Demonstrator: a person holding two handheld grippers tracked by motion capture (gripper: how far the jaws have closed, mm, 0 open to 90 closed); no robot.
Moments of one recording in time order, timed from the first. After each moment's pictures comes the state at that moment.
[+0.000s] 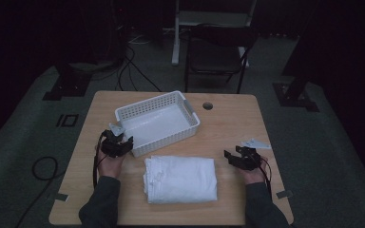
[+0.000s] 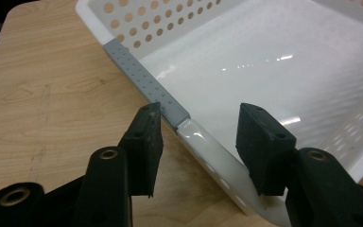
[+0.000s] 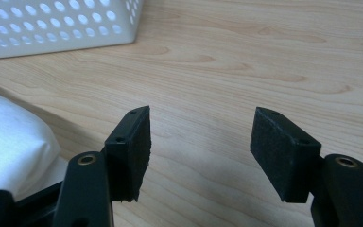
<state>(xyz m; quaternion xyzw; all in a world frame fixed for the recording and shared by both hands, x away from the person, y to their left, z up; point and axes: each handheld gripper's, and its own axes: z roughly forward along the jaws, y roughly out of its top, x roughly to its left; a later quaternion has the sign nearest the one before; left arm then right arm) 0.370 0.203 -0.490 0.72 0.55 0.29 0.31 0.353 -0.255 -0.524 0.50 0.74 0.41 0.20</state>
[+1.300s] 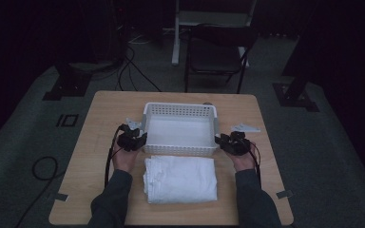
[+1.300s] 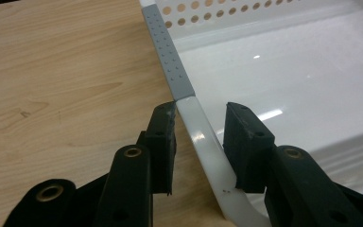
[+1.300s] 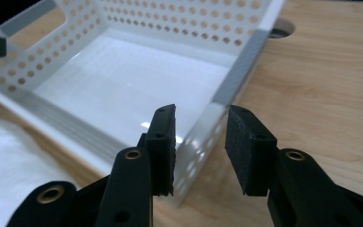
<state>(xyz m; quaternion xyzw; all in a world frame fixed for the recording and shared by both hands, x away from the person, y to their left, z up) 0.390 0.168 -0.495 0.75 0.52 0.25 0.34 0.386 -0.217 -0.490 0.47 0.75 0.43 0.17</state>
